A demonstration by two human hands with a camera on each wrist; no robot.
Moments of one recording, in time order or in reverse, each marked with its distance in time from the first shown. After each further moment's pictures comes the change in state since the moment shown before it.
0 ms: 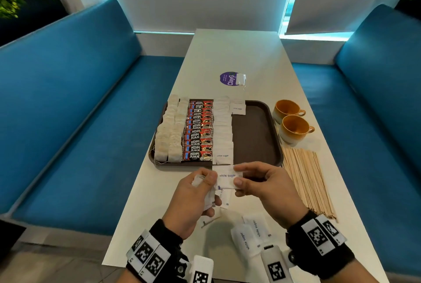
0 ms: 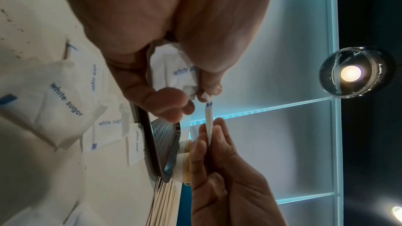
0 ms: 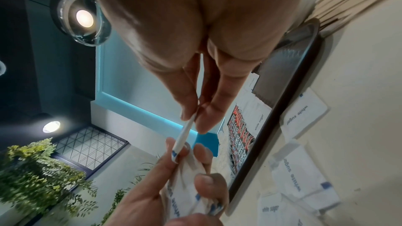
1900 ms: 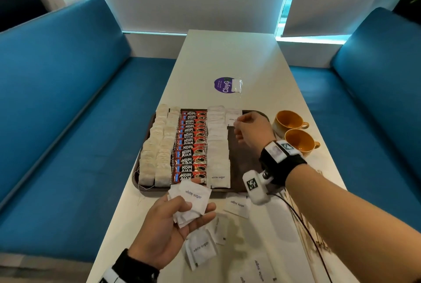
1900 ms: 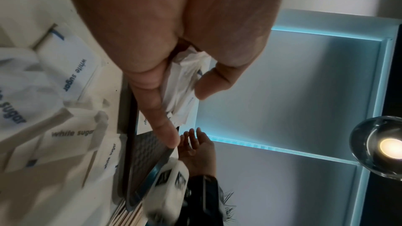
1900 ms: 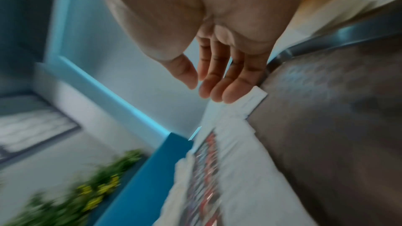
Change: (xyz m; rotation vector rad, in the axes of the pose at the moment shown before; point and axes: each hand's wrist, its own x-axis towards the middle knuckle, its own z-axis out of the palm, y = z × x) left_hand 0.037 0.019 -0.026 -0.514 -0.074 -0.171; right_hand 0.220 -0.026 -0.013 -0.351 0.305 0.066
